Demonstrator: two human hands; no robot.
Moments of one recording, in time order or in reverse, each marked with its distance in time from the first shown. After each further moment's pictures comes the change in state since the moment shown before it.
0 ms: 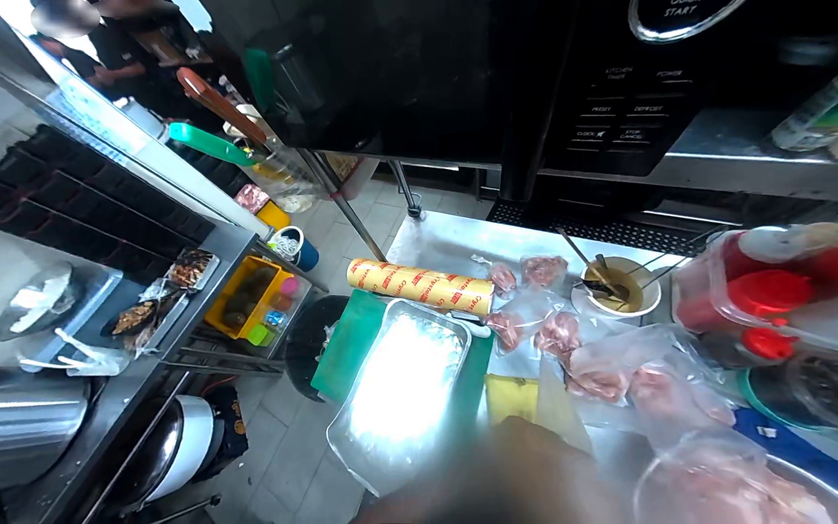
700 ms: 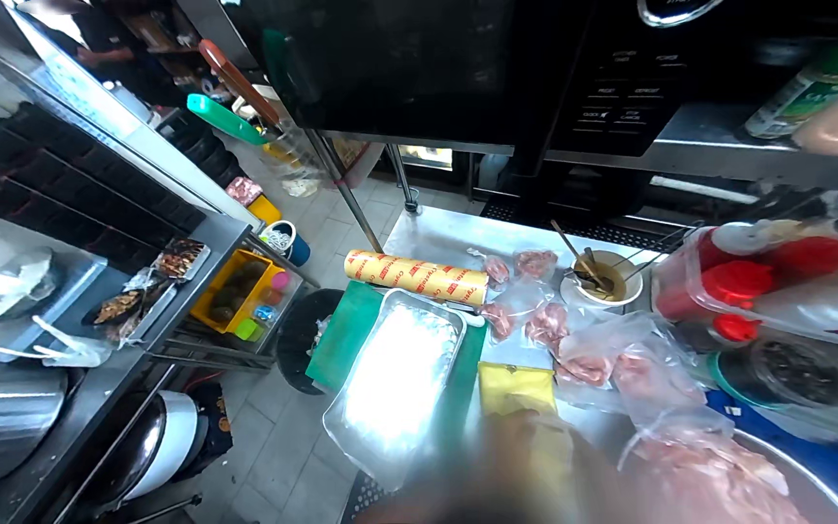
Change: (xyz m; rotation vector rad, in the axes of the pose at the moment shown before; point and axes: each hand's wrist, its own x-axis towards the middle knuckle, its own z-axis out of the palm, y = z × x) left_hand -0.037 -0.008 0.037 0.001 0.094 -0.669; right_hand 0.008 -0.025 0.028 -1.758 0.472 -0.178
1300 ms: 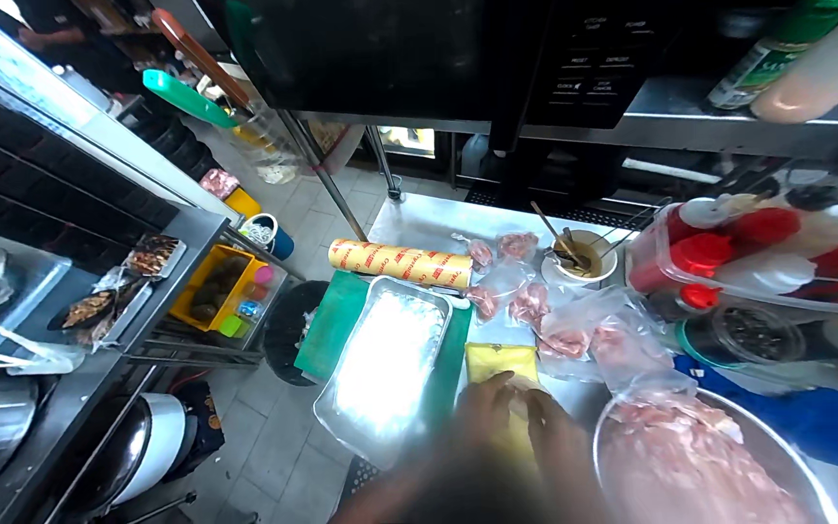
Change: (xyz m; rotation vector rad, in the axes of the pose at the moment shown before) left_hand 0.005 -0.005 -0.008 0.002 0.039 -0.021; right_hand 0.015 -0.002 0.039 -0.091 0.274 -0.347
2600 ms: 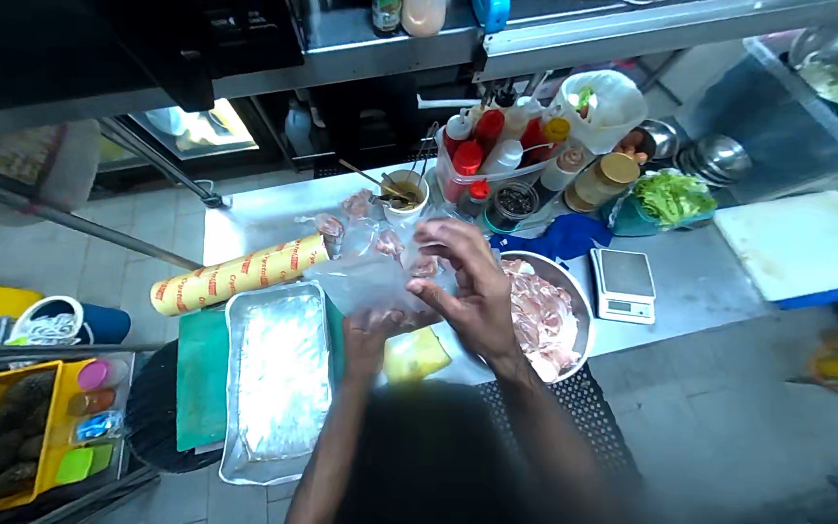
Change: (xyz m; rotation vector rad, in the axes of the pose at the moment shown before) left_hand 0.013 0.063 -0.013 -0.976 0.061 0.488; right_hand 0.052 -0.077 -0.166 0.656 0.389 -0.518
